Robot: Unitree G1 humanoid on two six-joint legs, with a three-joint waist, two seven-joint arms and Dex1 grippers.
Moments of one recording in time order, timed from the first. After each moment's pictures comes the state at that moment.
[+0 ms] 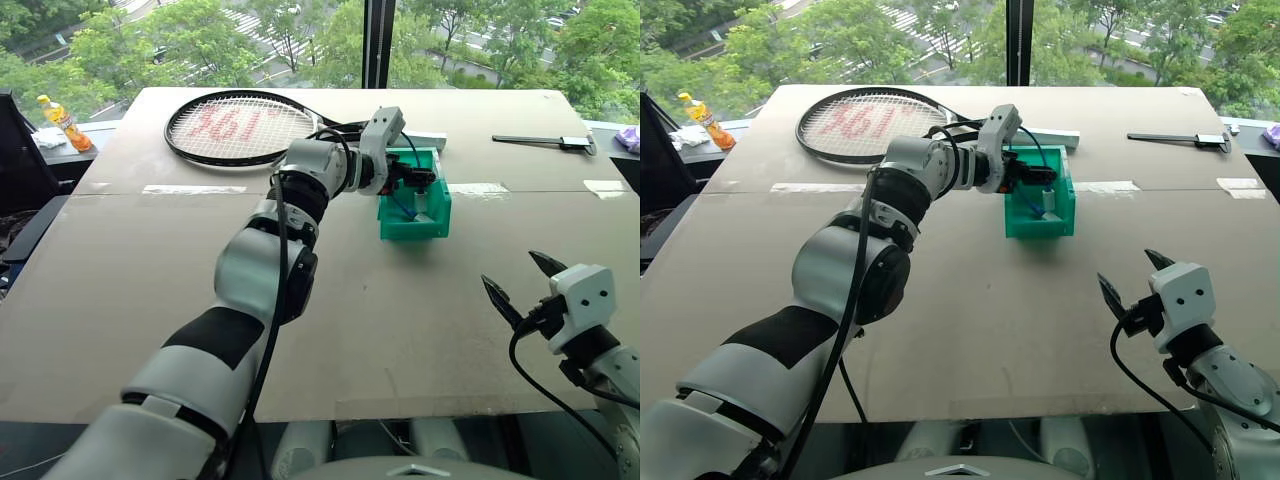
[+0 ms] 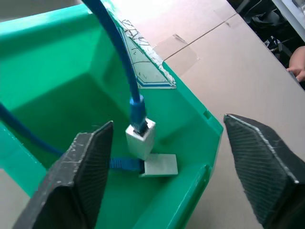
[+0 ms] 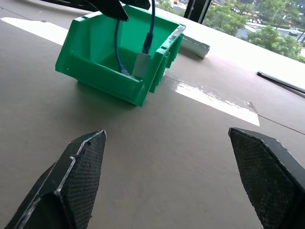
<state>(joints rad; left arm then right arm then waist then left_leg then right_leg) -1.47 0.10 0.03 1.17 -0.26 0.77 -0.68 0.32 -0.41 -0.28 -0.78 0.22 0.43 0.45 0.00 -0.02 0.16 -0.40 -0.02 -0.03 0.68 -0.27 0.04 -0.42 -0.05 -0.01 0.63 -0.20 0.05</state>
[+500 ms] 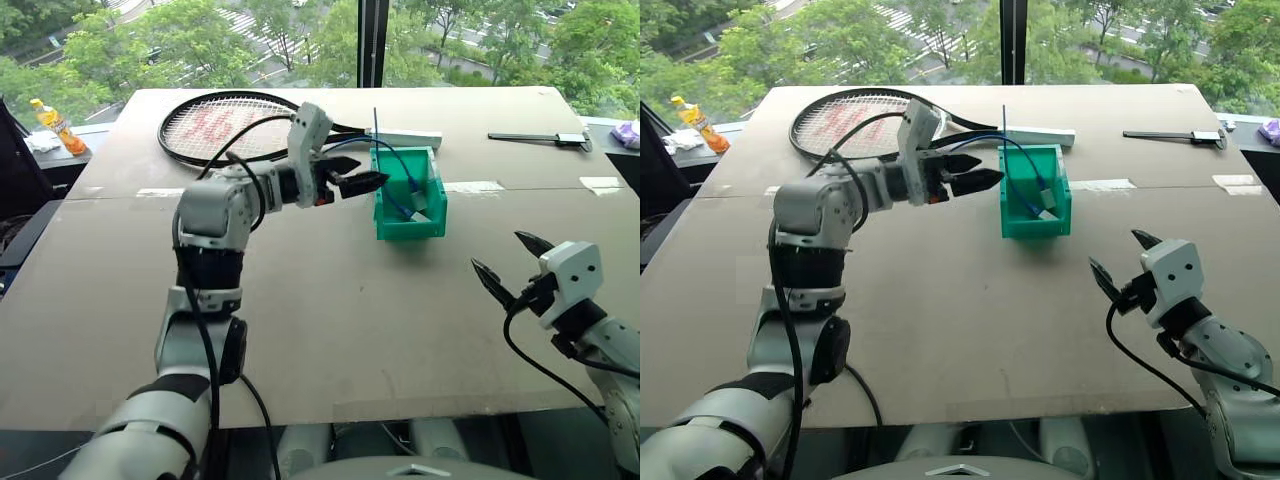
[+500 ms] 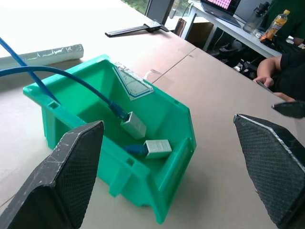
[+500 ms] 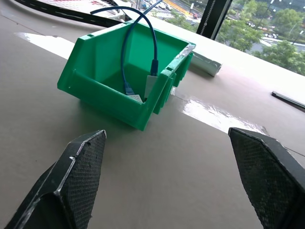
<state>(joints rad) -0.78 0.37 0.07 0.04 -0.42 0.88 -0.88 0.14 -0.49 -0.24 -0.63 0.27 0.40 0.52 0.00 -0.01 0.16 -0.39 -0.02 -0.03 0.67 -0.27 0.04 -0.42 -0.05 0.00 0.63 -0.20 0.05</state>
